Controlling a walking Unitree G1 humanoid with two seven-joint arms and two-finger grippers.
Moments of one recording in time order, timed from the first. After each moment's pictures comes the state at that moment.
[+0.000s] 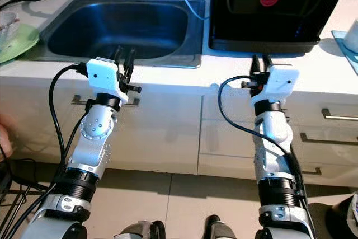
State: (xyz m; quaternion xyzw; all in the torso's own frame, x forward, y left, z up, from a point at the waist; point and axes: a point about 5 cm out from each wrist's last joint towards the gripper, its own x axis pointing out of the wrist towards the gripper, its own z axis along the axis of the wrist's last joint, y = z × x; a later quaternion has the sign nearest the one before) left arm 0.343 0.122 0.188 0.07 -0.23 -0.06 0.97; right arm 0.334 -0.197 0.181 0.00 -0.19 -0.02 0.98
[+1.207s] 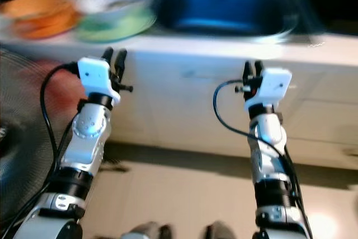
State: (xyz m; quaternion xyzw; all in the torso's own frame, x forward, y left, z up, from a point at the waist) left arm 0.347 0.133 0.186 0.07 -0.21 -0.04 0.97; right arm 0.336 -0.189 0.173 0.01 -0.18 0.00 0.98
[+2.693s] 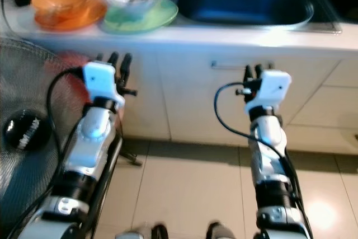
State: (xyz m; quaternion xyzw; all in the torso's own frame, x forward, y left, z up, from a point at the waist) left arm 0.344 0.135 0.180 0.07 -0.20 -0.04 0.98; right arm 0.336 -0.189 0.164 0.01 -0.16 0.00 0.99
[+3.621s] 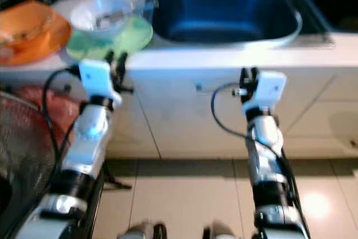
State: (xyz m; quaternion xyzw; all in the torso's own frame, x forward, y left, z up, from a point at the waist) left arm 0.345 0.134 0.182 0.07 -0.20 -0.04 0.98; right arm 0.337 -0.186 0.161 0.01 -0.15 0.00 0.99
